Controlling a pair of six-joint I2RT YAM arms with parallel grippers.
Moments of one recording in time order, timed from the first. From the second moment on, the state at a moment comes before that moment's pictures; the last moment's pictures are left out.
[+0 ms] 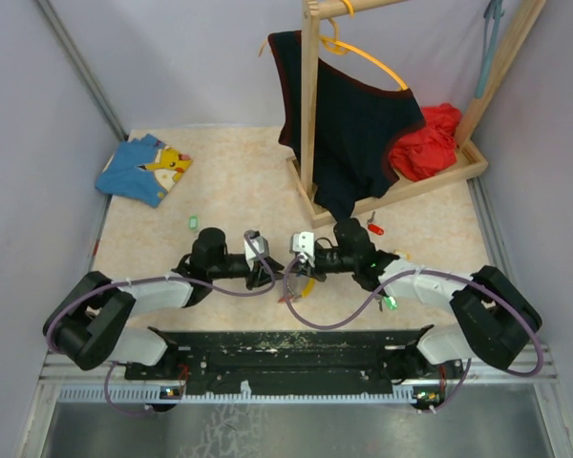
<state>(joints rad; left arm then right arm) -0.62 1.37 0.39 0.66 0.76 0.21 0.72 1.34 0.58 0.30 -0.67 -0.49</state>
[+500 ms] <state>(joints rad) -0.59 1.40 0.35 0.80 0.80 0.15 0.72 1.34 0.54 0.44 -0.69 -0.41</state>
